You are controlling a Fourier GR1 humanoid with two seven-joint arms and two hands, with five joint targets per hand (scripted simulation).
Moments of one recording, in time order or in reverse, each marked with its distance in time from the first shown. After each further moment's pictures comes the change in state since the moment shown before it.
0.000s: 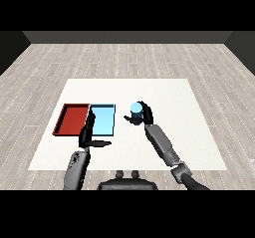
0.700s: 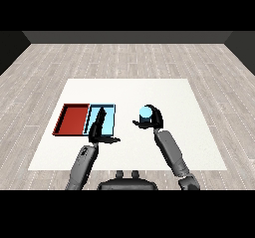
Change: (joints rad) left arm -0.117 -0.003 -0.124 0.086 0.078 0.080 0.030; right arm 0.196 -0.068 -0.027 -0.305 0.076 0.120 0.099
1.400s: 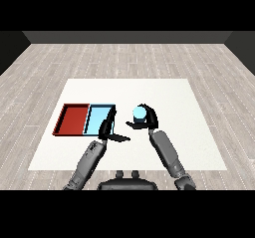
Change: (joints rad) left arm -0.119 0.000 -0.144 0.094 0.063 0.105 0.011; right arm -0.005 0.057 0.043 -0.076 0.043 -0.020 0.041
